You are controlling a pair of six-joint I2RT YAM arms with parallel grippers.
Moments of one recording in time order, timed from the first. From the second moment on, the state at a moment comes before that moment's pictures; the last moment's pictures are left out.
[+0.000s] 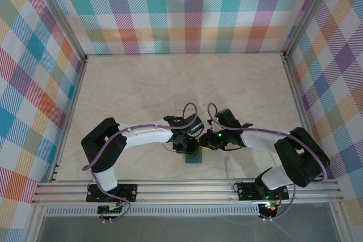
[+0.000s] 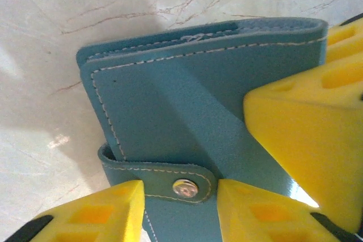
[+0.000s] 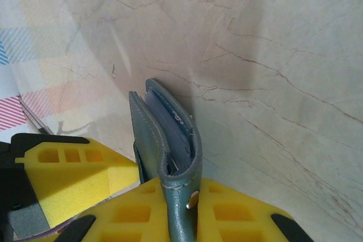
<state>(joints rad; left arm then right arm) -1.01 1.77 1.12 -0.67 0.17 -0.78 0.61 1.44 0.55 -0.13 -0.61 0.78</state>
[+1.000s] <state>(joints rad) -0.90 1.57 0.95 -0.63 0.19 -0.78 0.62 1.45 0.60 -0.19 -0.57 0.75</state>
